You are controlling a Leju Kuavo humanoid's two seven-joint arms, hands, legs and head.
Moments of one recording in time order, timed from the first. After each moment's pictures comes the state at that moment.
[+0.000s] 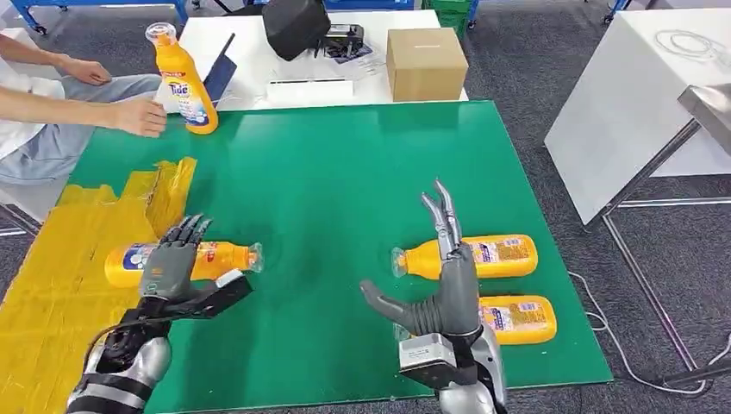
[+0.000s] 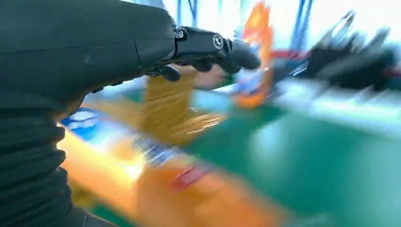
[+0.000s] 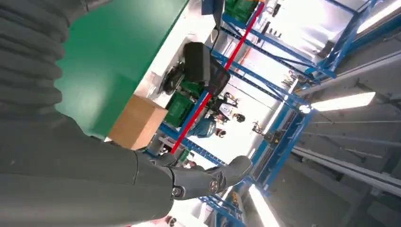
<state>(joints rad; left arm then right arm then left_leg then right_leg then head) -0.15 0.10 -0.15 -1.35 -1.01 0.30 -0.19 0.05 0.12 0.41 -1.80 0.62 -0.35 -0.37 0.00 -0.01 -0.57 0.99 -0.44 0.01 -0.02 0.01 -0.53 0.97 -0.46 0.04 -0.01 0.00</state>
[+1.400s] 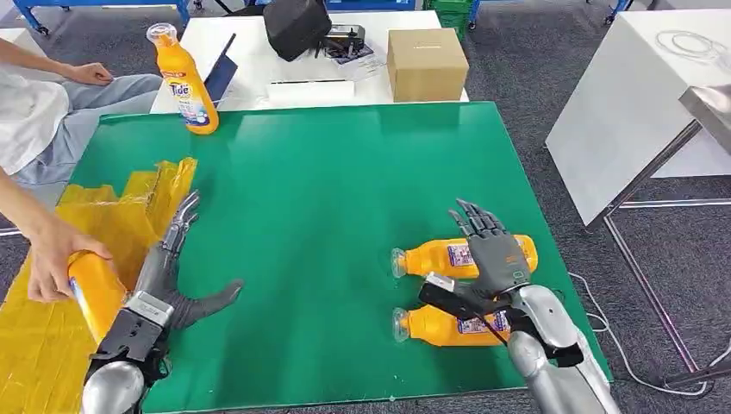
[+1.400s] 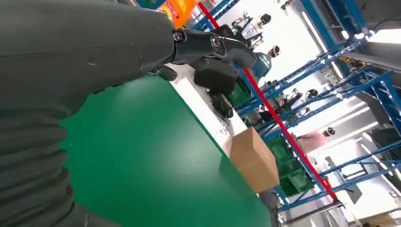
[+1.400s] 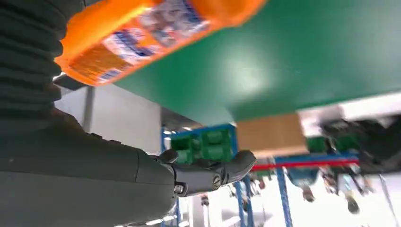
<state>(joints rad) 0.02 -0.03 -0.08 -1.78 -0.40 -0.05 -0.41 -0.16 -0.23 0.27 -1.48 1.03 -0.04 -0.04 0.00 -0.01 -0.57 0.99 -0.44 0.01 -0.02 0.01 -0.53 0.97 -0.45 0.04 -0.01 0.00</state>
